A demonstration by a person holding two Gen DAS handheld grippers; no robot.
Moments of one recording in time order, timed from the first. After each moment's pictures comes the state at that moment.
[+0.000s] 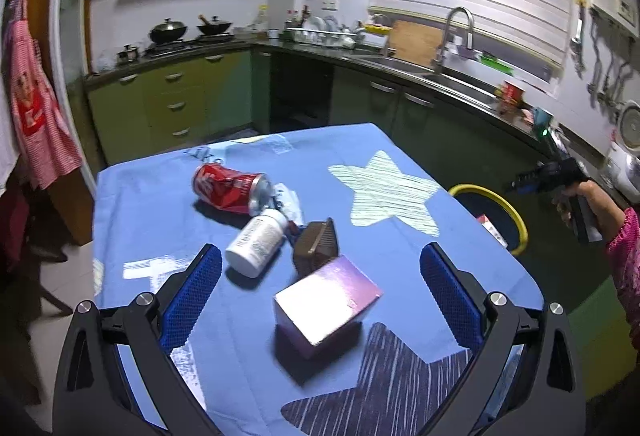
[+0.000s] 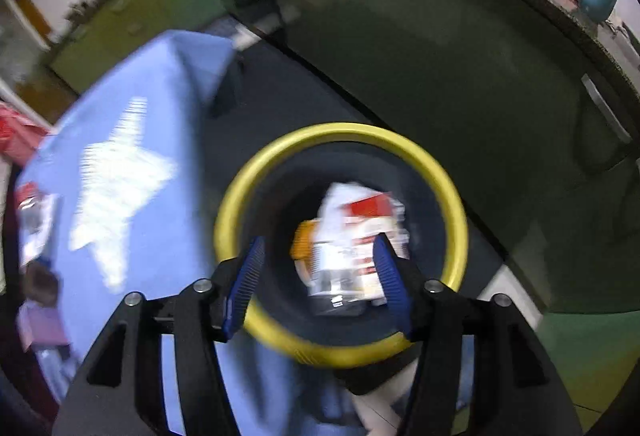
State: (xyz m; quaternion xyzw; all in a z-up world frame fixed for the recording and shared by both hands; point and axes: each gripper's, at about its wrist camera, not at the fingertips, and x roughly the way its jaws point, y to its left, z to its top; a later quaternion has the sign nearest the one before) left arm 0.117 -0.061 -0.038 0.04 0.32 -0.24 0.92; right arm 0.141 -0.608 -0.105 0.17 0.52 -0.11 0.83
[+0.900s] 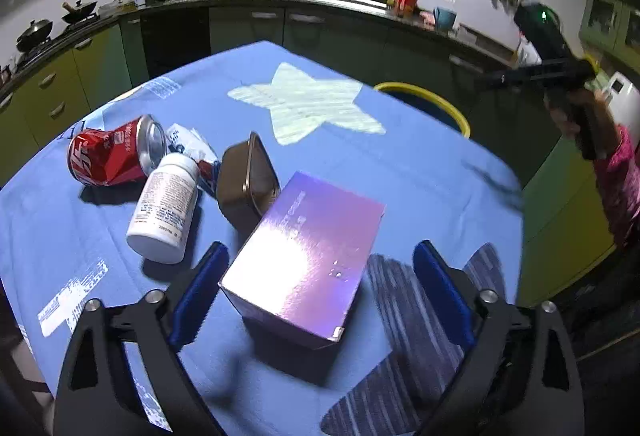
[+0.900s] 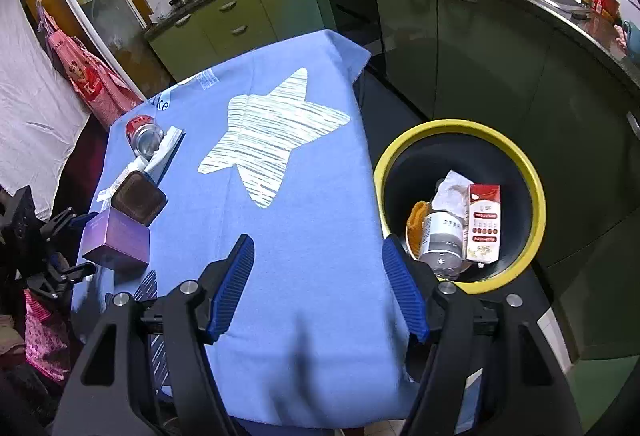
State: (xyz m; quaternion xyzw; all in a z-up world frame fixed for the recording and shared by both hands) left arm 0.167 -0.076 -0.130 0.15 0.38 -0.44 0.80; right arm 0.074 -0.487 -0.073 0.14 0.47 0.02 0.87
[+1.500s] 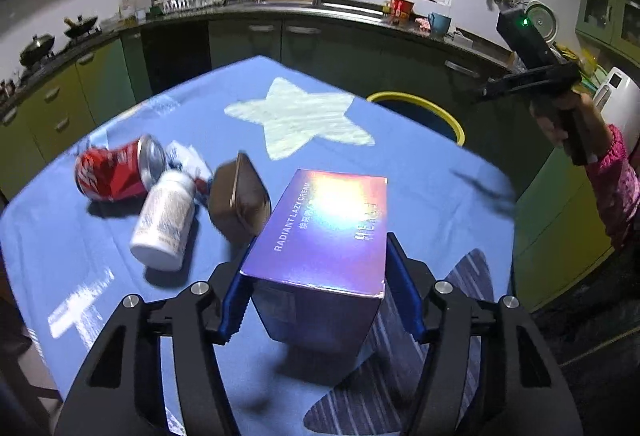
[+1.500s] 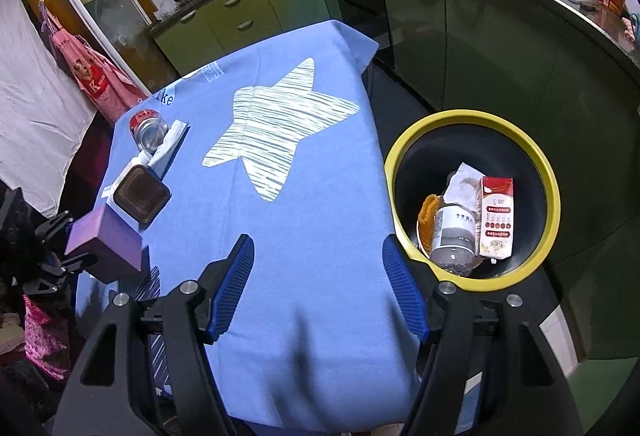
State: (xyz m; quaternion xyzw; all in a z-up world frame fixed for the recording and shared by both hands) left arm 0.145 -0.080 -0.106 0.15 0.36 -0.44 0.81; right arm 0.076 -0.487 -0.085 0.15 0.47 0.04 0.87
